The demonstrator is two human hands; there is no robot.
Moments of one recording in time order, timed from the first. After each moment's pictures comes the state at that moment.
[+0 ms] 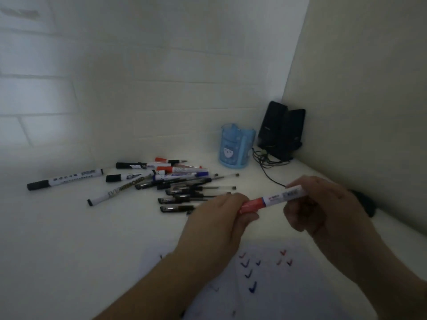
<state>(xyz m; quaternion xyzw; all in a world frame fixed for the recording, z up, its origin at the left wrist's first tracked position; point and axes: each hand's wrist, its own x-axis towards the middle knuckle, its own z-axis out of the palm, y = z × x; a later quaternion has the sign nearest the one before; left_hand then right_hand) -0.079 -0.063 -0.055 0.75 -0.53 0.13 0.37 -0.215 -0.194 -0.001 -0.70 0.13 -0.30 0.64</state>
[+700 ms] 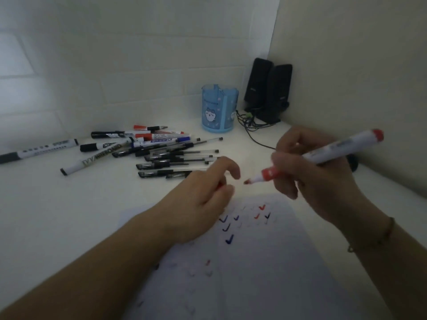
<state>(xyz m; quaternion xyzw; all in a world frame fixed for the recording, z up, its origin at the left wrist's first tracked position) -0.090 -0.056 -0.048 0.67 -0.62 -0.12 0.39 -0.227 -0.199 -0.005 -0.76 0.02 -0.31 0.56</state>
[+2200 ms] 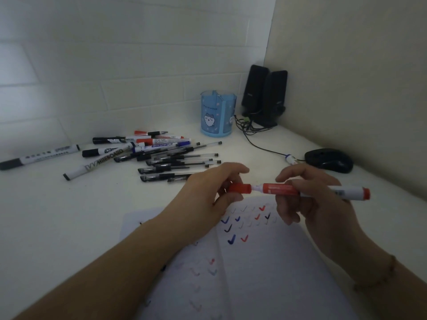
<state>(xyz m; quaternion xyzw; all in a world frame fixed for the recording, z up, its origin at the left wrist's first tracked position) -0.091 -0.064 -0.058 0.69 -0.60 -0.02 0.40 -0.252 -0.194 -0.049 -0.69 0.12 -0.34 0.63</state>
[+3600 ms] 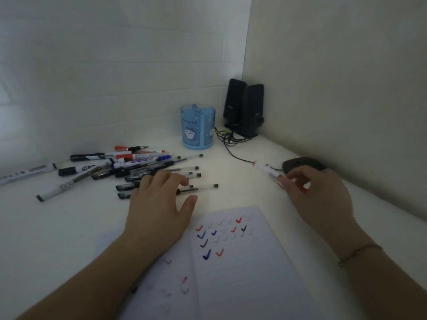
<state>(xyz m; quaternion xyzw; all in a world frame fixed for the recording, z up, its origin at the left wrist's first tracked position) -0.074 -0.063 -0.070 0.85 -0.44 0.12 0.26 -0.272 -0.268 -0.055 -0.84 0.41 -0.34 0.06</state>
